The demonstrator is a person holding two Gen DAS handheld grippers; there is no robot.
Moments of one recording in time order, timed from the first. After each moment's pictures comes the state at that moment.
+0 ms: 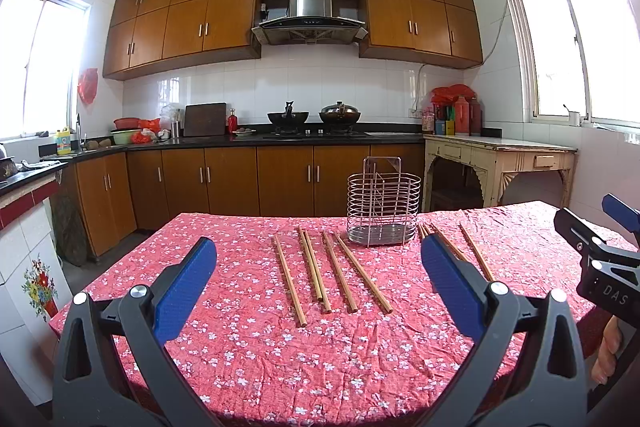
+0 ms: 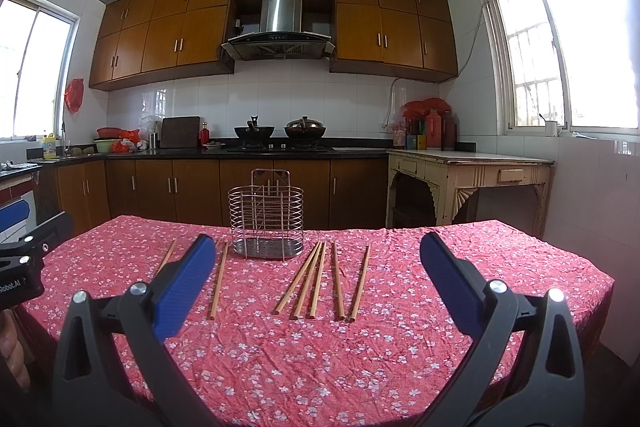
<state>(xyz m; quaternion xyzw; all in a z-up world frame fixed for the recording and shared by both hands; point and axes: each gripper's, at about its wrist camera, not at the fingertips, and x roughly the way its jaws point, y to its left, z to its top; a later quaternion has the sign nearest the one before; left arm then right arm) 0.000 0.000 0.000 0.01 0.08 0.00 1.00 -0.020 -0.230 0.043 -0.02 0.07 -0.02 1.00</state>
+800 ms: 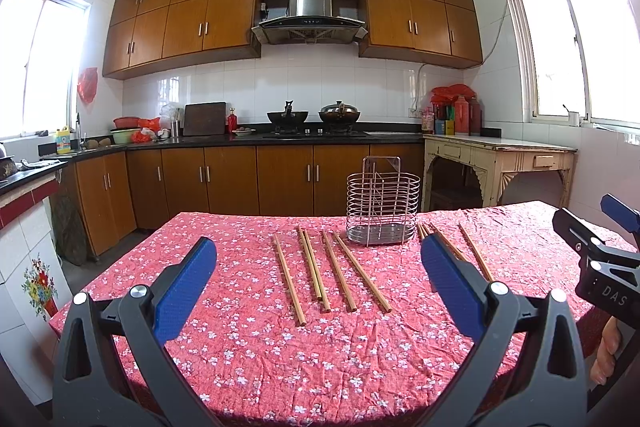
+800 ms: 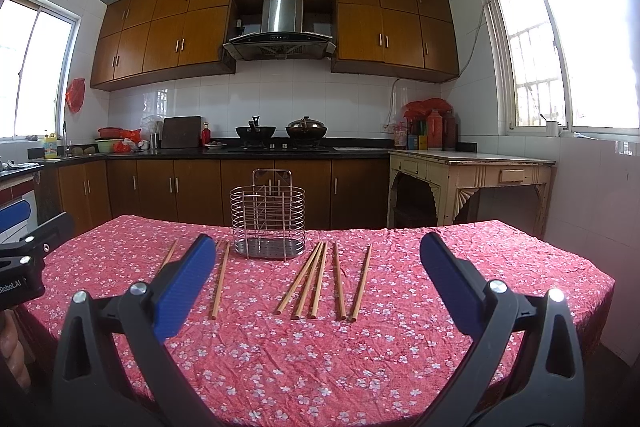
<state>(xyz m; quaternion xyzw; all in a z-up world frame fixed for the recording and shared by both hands) 0.000 0.000 0.000 0.01 0.08 0.00 1.00 -0.021 -0.226 0.041 -0.02 0.07 -0.02 1.00</state>
